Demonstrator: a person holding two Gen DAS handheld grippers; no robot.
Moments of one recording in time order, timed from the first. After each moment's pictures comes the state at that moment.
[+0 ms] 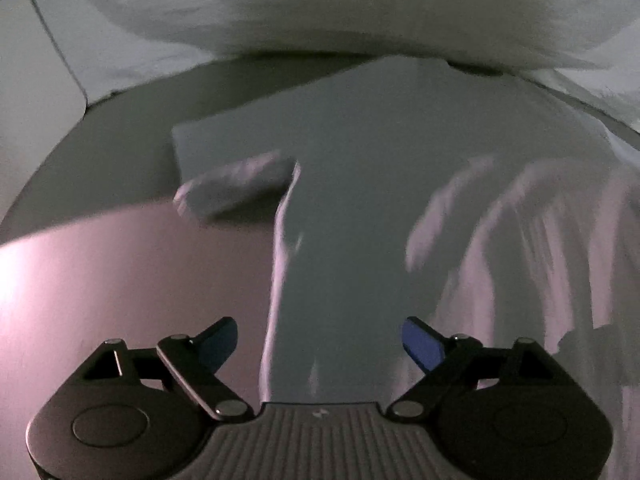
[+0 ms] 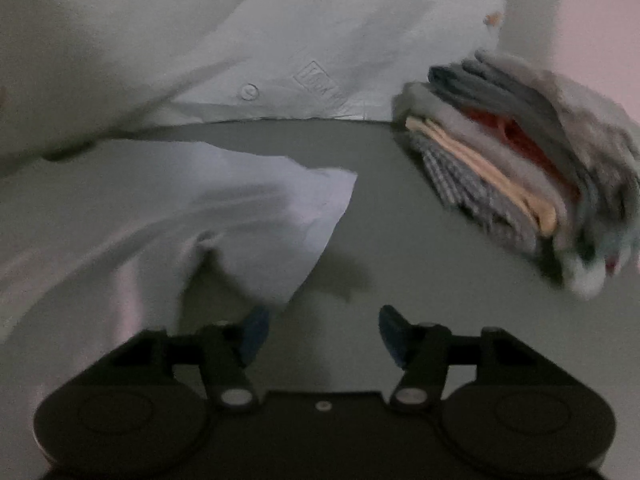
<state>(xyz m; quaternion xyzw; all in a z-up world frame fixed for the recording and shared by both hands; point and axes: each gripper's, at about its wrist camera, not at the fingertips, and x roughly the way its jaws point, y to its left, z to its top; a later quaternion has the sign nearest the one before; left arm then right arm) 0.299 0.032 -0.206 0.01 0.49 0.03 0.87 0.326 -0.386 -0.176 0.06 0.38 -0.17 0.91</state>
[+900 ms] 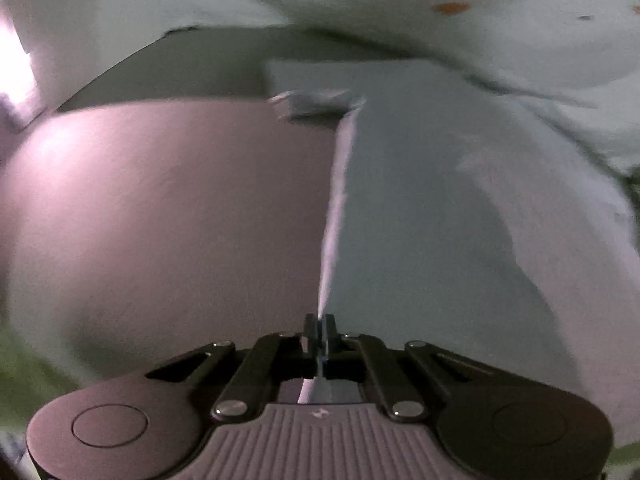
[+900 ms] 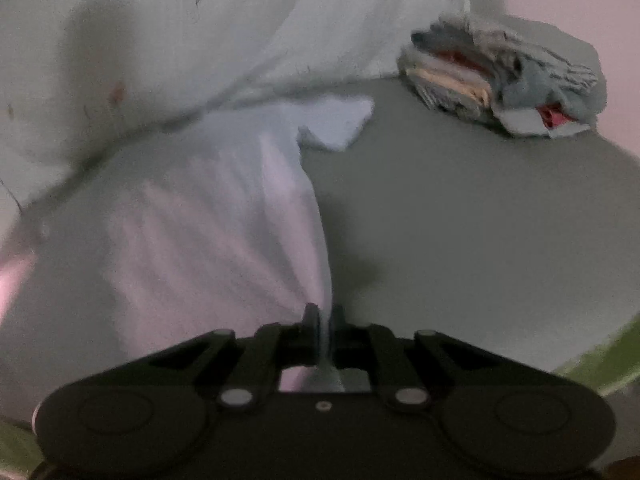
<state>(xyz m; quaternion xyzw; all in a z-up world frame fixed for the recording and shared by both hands) 0.148 0.063 -0.184 -0.10 0.50 0.08 0.85 0.086 -0.334 -0.155 0.10 0.42 -0.10 0.90</state>
